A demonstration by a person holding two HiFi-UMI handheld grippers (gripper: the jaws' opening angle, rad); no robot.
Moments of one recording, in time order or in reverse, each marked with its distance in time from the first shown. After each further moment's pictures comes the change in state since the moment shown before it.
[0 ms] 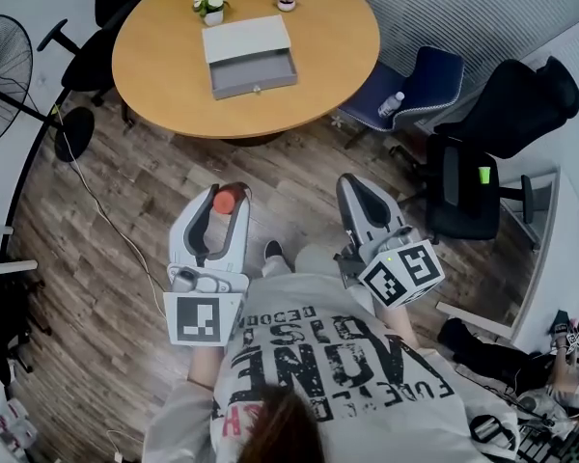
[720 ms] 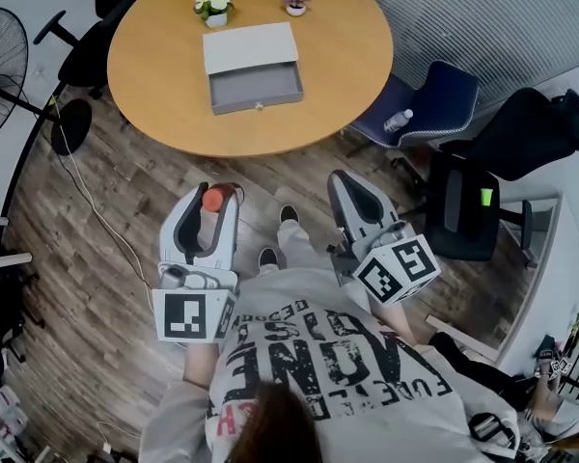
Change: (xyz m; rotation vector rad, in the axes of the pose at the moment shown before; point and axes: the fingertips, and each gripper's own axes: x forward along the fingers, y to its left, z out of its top) left arm 0.071 0.053 -0.006 -0.065 -0.006 0.080; right arm 0.086 -0.039 0.009 0.012 0.057 0.074
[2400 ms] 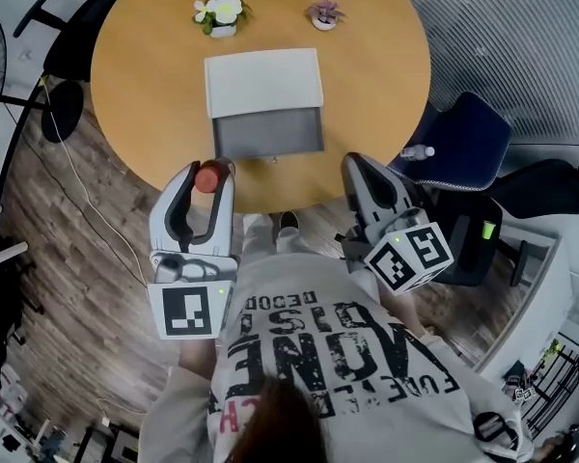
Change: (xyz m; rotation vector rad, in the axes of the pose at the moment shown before) left arm 0.192 0.118 -0.007 0.039 0.103 0.068; right arm 0.199 -0.119 0.028 0.047 0.143 -0.018
